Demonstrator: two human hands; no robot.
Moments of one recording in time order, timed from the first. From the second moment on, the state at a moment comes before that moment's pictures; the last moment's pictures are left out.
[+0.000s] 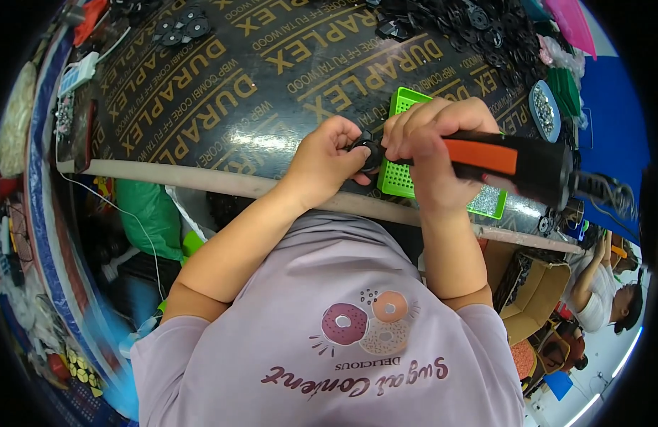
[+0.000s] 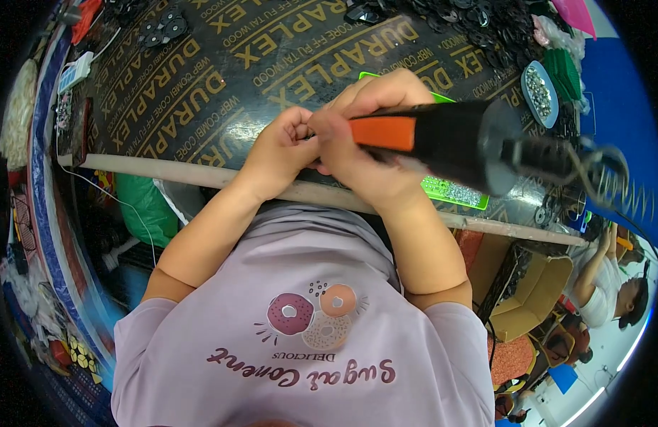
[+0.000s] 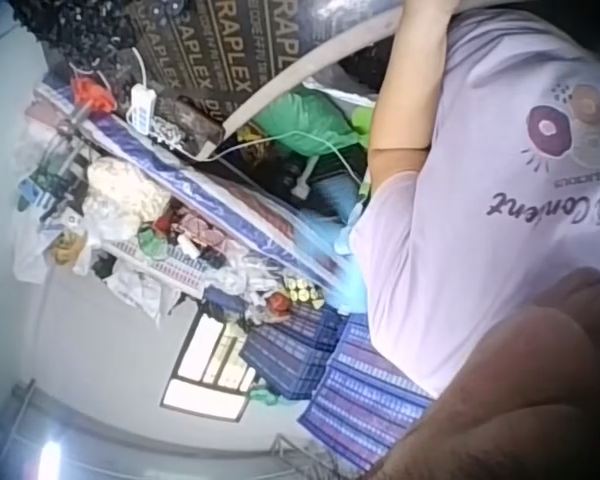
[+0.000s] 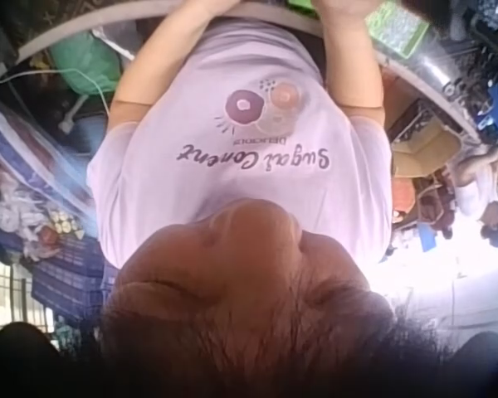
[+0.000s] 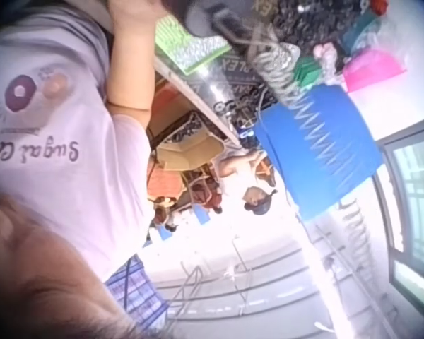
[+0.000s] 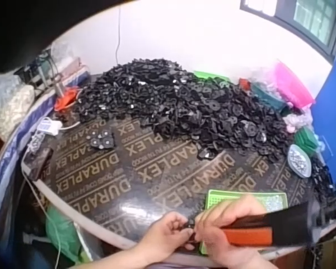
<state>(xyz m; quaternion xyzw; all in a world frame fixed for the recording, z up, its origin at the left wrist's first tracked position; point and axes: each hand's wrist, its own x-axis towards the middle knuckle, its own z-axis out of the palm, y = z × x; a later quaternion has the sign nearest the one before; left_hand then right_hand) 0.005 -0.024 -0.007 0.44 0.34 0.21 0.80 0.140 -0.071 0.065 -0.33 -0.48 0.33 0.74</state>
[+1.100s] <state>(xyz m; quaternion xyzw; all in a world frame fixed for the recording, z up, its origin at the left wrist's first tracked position) -0.001 -0.016 0.013 0.41 0.32 0.25 0.81 0.194 -0.104 0.061 -0.49 -0.39 0.19 0.76</state>
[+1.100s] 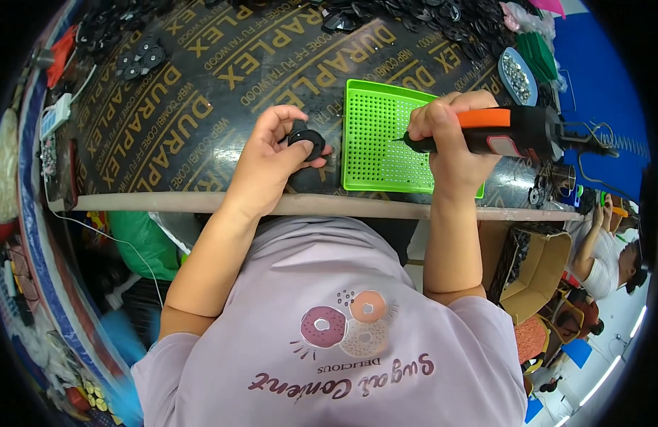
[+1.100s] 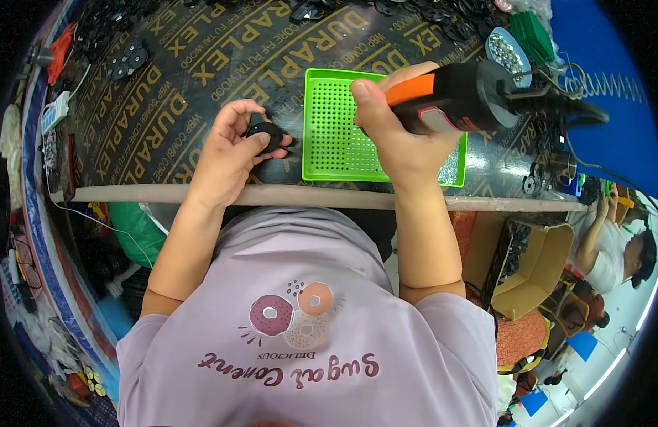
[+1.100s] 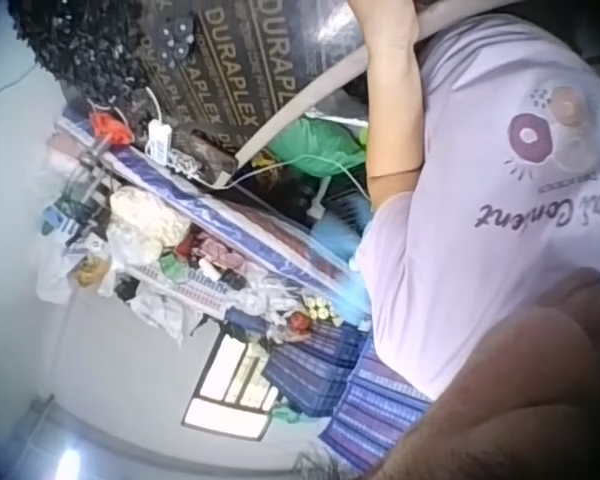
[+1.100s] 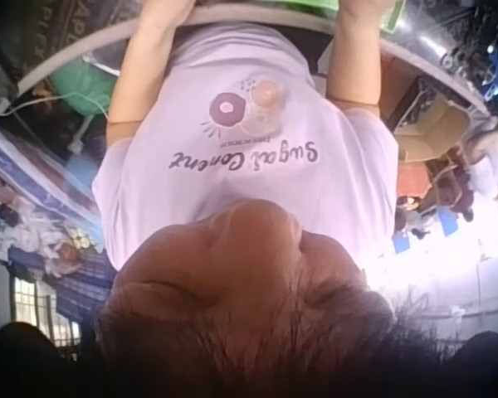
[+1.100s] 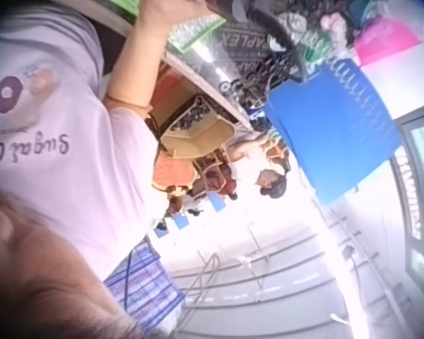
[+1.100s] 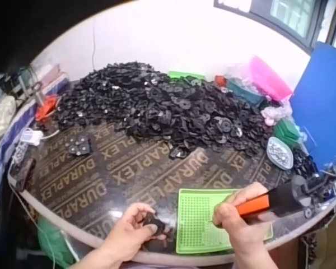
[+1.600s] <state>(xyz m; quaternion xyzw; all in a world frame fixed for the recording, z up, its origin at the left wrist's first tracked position) 0.001 -0.015 0.011 0.43 0.34 0.22 0.81 0.193 -0.103 0.056 -0.48 -0.39 0.20 0.76</state>
